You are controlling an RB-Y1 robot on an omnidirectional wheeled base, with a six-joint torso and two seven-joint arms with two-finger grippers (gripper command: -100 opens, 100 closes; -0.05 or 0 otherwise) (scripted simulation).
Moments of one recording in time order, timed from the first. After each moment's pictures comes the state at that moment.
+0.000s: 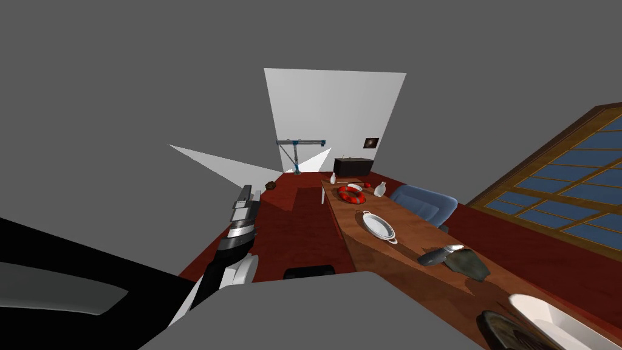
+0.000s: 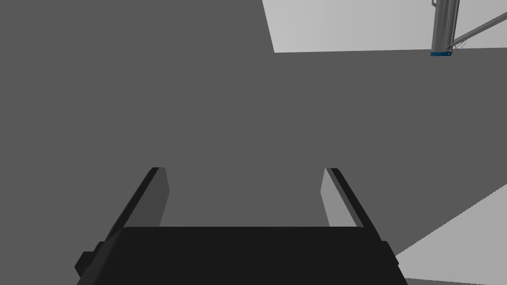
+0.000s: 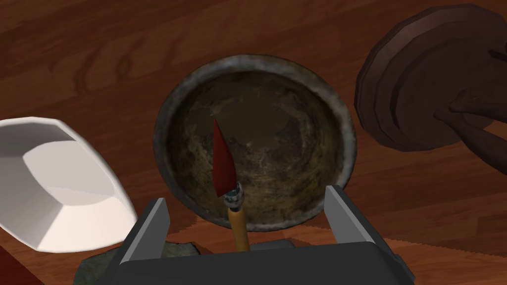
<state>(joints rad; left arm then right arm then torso) 0.52 -0.01 -0.07 -2.32 -0.06 -0.47 -0.16 0.35 -1.37 0.75 -0.35 0.51 -0.98 -0.24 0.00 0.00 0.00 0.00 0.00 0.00</state>
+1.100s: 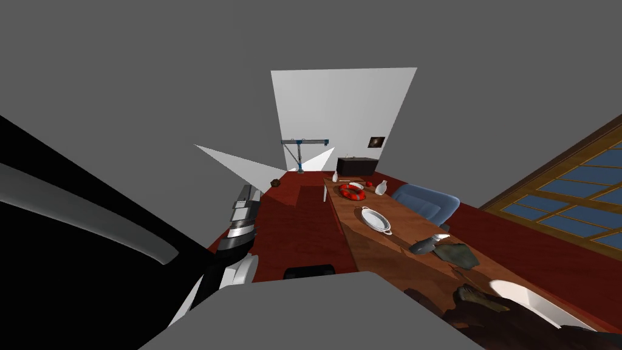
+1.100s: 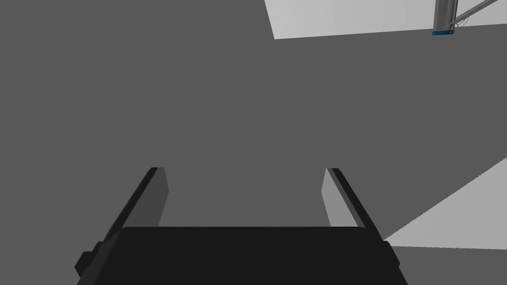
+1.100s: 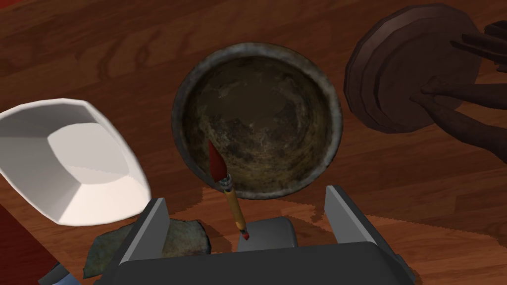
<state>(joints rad) 0.52 -0.01 -0.07 -2.32 -0.06 -0.47 -0.16 0.38 -1.60 0.80 -0.62 0.46 -0.94 -0.44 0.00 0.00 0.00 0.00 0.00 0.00</state>
